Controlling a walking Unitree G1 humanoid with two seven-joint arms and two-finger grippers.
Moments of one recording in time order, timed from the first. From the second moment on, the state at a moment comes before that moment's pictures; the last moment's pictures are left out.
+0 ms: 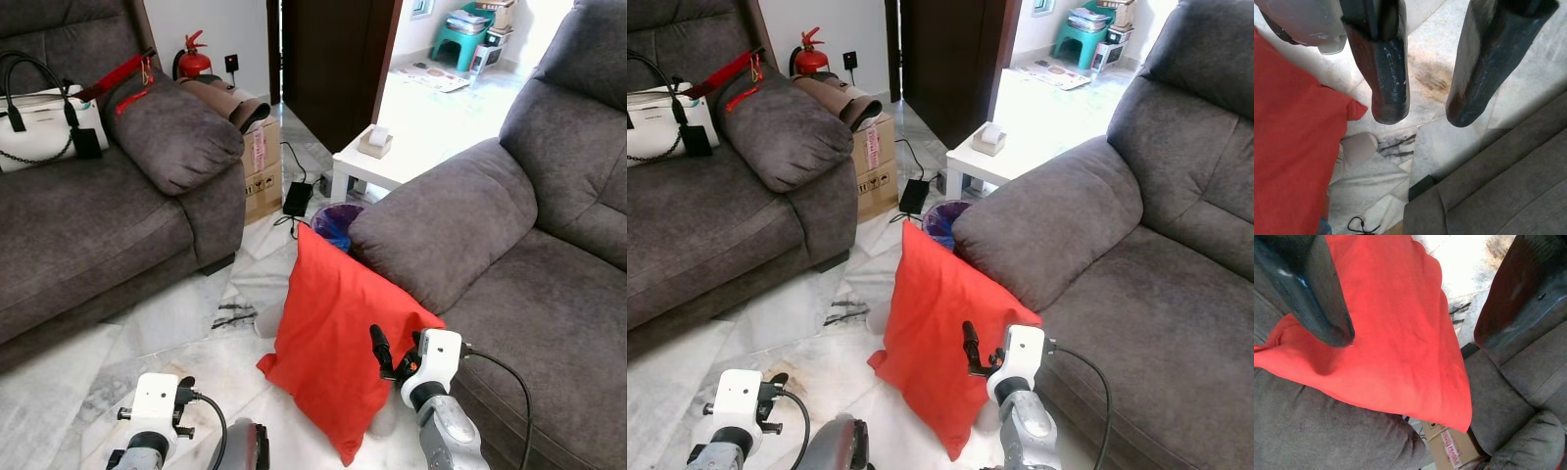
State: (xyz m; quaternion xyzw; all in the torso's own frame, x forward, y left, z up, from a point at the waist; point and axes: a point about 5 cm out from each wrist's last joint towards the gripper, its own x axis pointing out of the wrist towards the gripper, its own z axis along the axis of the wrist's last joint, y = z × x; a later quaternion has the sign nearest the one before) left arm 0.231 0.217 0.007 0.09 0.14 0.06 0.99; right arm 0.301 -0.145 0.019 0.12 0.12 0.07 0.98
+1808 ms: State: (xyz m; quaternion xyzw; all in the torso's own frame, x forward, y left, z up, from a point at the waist) left arm 0.223 0.222 0.005 0.07 0.14 0.07 0.99; right arm 0.319 -0.196 0.040 -0.11 0.13 0.13 0.98
